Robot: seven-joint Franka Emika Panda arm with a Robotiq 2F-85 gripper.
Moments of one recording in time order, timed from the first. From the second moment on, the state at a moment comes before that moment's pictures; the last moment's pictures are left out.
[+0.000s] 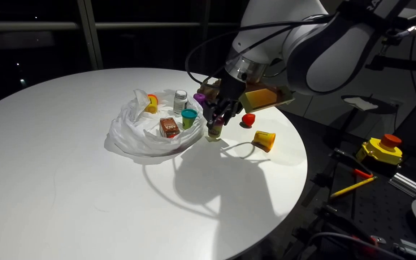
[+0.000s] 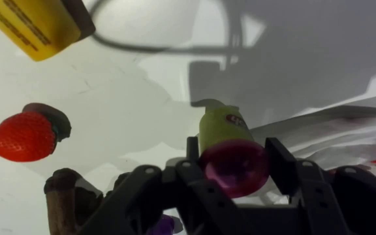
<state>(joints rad) 0.44 0.36 -0.32 -2.48 -0.47 3.11 0.87</state>
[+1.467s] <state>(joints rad) 0.45 0.55 -0.30 -2.10 -0.28 3.05 0.86</state>
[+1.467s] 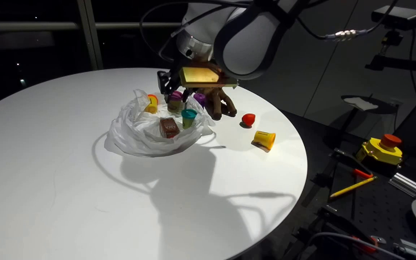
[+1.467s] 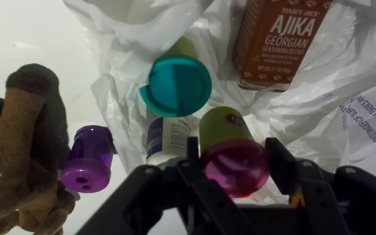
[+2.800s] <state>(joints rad) 0.52 0.48 -0.38 -2.05 -0.11 2.95 0.77</state>
